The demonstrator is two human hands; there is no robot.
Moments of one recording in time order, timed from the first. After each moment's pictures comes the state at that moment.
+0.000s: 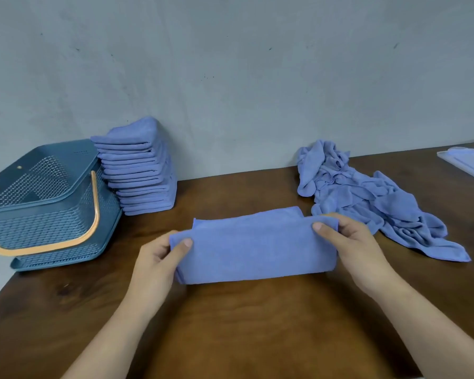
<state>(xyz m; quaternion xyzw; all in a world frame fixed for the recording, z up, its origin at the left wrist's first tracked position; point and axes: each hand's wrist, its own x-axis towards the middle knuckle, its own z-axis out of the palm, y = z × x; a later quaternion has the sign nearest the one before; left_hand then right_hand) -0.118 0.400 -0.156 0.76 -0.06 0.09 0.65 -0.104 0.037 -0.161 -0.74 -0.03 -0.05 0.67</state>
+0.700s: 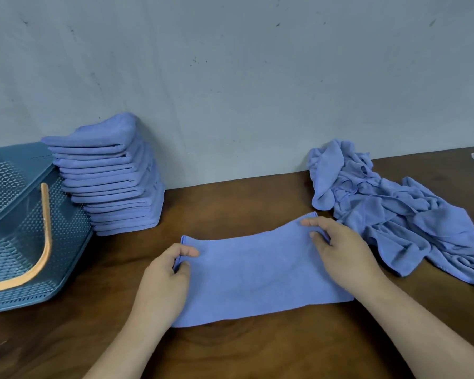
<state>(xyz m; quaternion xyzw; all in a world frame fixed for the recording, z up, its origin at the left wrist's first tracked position) -0.015 0.388 -0.215 0.88 0.08 0.06 0.46 0.013 0.053 -0.224 -0.91 0.02 -0.10 0.41</state>
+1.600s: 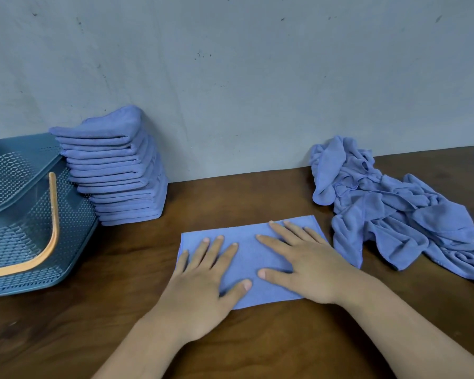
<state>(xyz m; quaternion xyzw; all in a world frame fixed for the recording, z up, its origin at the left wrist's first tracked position) -0.039 0.351 -0.212 0.98 -0.14 -0.08 0.09 -0.004 0.094 -0.213 -0.97 -0.20 0.06 0.12</state>
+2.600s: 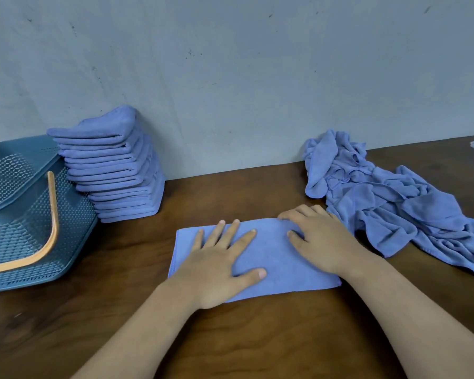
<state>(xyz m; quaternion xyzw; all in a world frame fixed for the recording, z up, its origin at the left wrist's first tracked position) -0.011 0.324 -0.211 0.97 -0.22 -0.08 0.06 0.019 0.053 -0.219 -0.97 -0.14 -0.05 0.16</state>
